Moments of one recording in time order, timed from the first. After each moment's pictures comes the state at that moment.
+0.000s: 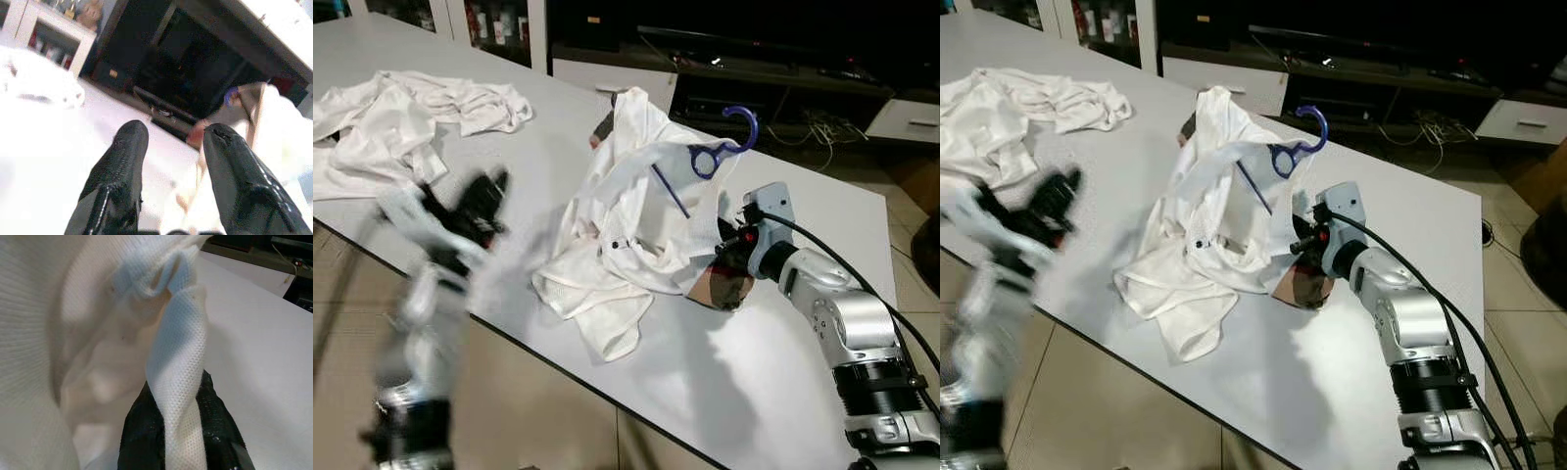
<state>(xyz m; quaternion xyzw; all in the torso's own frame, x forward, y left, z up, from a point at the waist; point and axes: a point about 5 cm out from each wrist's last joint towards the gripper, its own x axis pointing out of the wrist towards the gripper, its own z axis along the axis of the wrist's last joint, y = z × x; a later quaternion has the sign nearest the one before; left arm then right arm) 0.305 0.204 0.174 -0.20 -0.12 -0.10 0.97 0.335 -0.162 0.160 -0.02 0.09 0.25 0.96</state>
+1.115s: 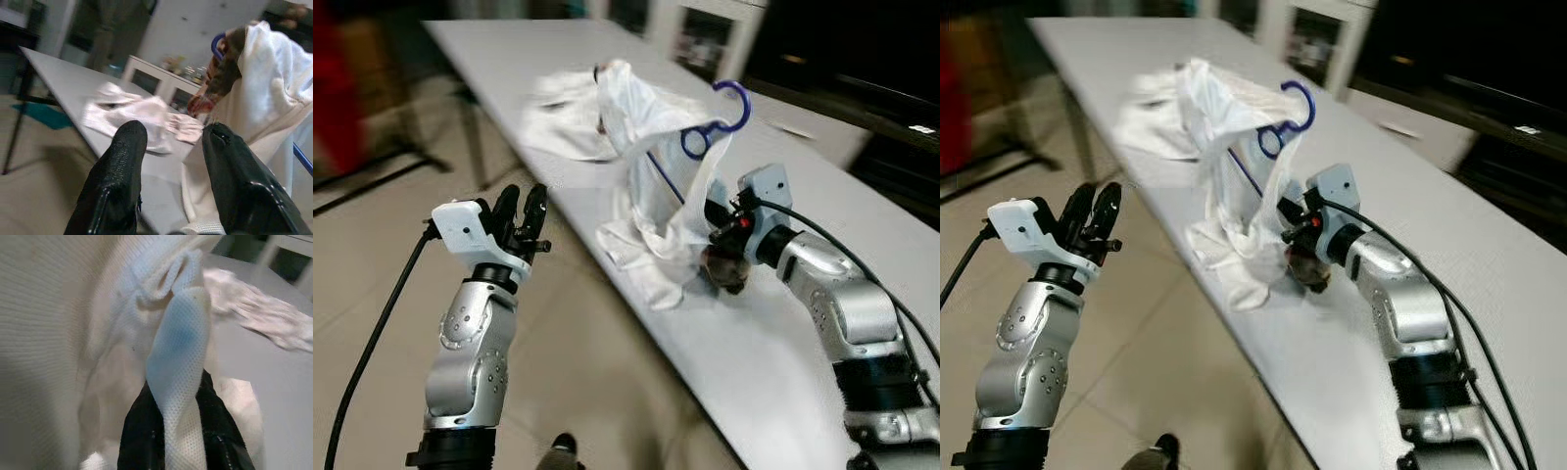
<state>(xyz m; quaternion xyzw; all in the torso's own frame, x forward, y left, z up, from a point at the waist) 0.294 0.162 0.172 -0.14 -0.13 -0.07 0.98 0.327 -0.142 0.181 -0.05 0.04 0.30 0.95</state>
